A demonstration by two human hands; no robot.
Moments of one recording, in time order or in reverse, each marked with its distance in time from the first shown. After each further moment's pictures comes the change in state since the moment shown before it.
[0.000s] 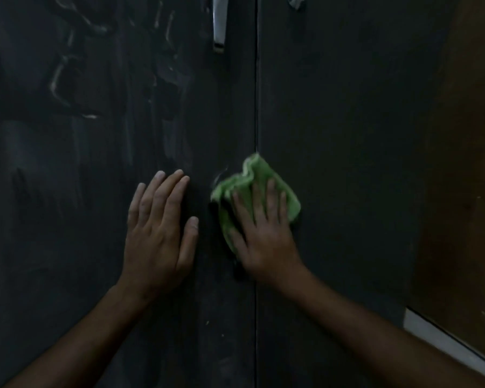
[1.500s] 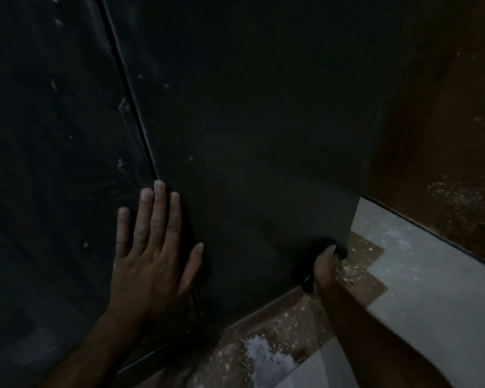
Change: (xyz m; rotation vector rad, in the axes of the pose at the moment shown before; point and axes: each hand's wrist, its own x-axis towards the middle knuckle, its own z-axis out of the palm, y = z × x) left_hand -0.203 0.088 0.149 0.207 -0.296 0.138; right_hand -0.370 0.137 0.080 0.742 0.029 2.088
